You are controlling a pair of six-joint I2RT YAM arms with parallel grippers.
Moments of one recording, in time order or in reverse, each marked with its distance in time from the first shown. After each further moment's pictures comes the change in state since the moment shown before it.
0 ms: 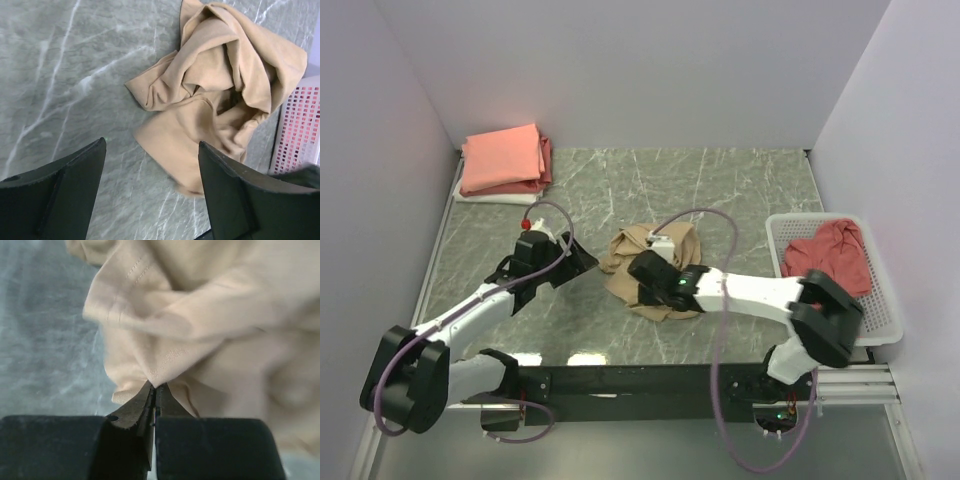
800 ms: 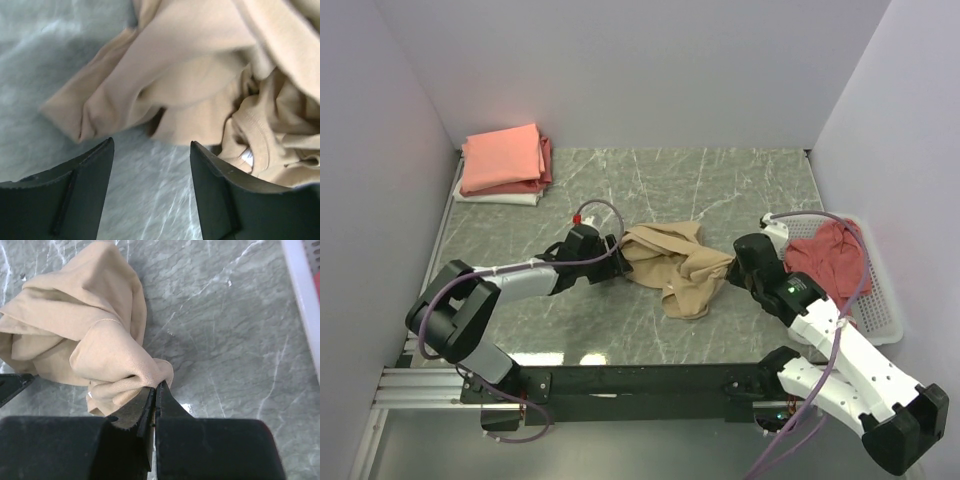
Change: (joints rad) left arm -0.227 0.416 0.183 0.127 -0.031 -0.013; right arm -0.473 -0.762 -0.198 -0.363 0.121 -0.119
